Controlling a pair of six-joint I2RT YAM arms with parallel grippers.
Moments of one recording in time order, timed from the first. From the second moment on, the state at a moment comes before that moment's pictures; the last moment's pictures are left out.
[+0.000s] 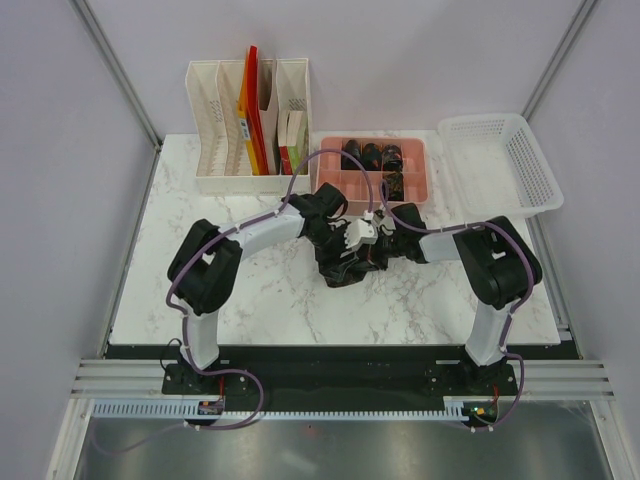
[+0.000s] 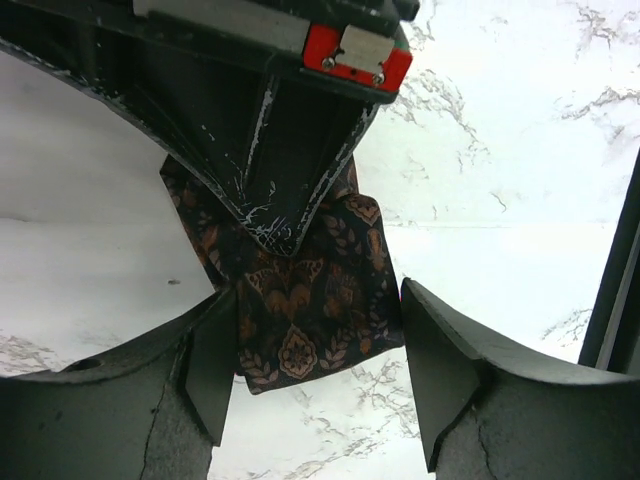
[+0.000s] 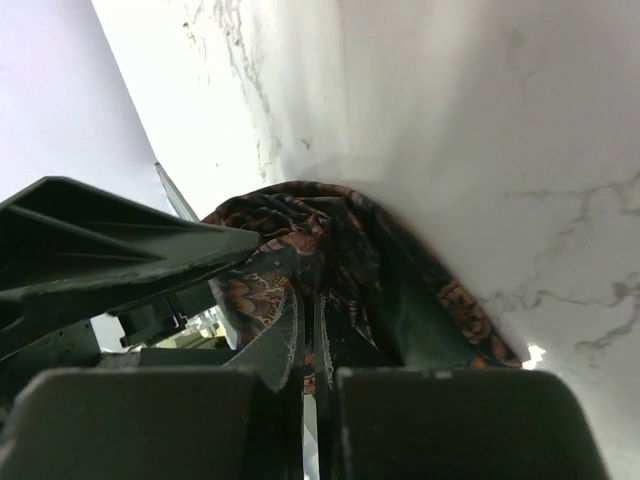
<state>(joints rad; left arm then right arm) -0.71 1.94 1.42 -0.71 0.52 0.65 0.38 1.88 0.83 0.19 -0.77 0.85</state>
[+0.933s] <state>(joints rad) -0.68 1.85 1.45 -0.62 0.45 0.38 0.38 1.90 0.90 0.01 -0.67 0.76</state>
